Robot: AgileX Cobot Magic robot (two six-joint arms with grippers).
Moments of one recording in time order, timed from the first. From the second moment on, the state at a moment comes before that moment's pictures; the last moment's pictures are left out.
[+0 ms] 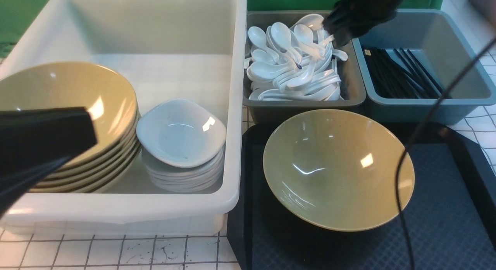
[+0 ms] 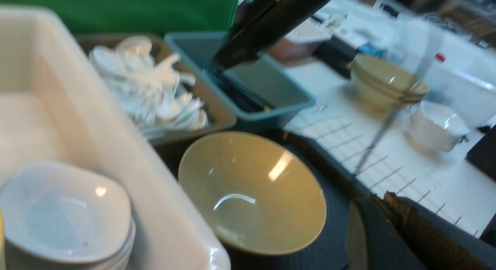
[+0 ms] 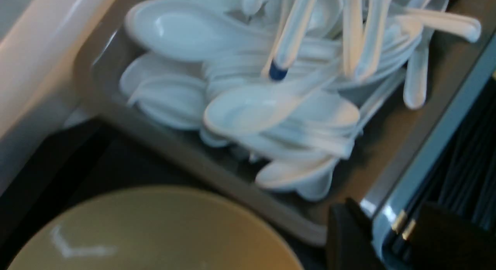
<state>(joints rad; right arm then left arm) 0.34 1.93 -2.09 -0.02 1.14 -0.18 -0.39 0.59 -0.90 -0.55 0.78 0.29</state>
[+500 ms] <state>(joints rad) 0.47 1.02 -1.44 -0.01 1.17 -0.06 -0.40 0.96 -0.91 -0.81 0.77 0.47</state>
